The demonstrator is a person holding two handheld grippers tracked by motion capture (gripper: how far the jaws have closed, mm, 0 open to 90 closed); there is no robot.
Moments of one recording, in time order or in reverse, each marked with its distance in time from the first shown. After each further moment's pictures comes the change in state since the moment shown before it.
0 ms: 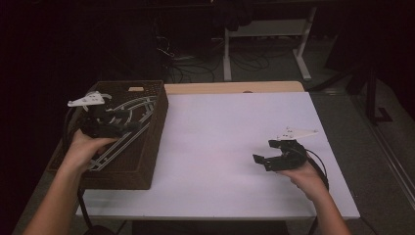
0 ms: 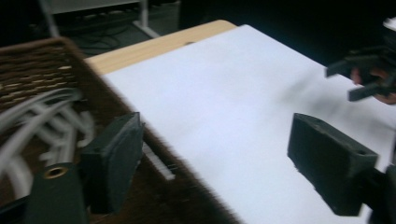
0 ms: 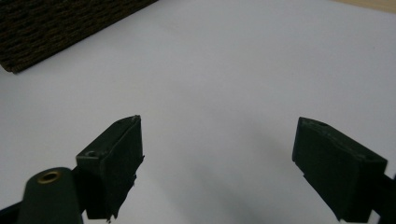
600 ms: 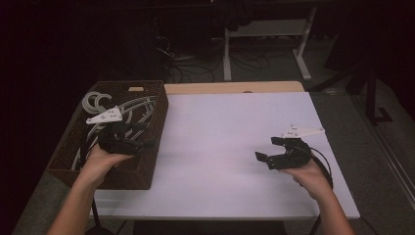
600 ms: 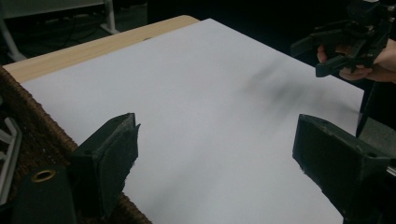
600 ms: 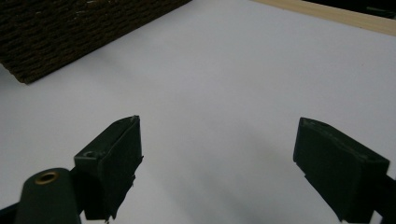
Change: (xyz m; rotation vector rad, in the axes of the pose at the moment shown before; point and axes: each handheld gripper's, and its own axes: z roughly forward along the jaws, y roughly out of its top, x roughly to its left) left arm -0.040 -0.023 0.024 -0.013 -0.104 0.050; right arm 0.001 0.007 -0.013 -0.038 0.004 -0.009
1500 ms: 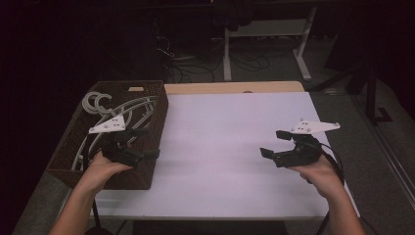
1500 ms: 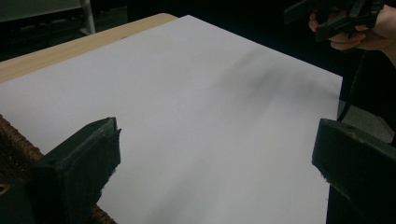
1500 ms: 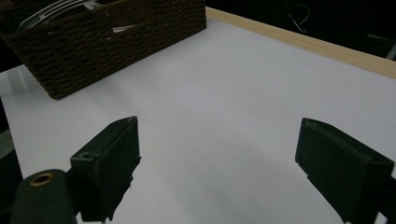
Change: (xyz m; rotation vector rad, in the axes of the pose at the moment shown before) left arm -0.010 -0.012 0.005 0.000 -0.065 0.047; right arm 0.006 0.021 -0.032 -0.064 0.029 -0.043
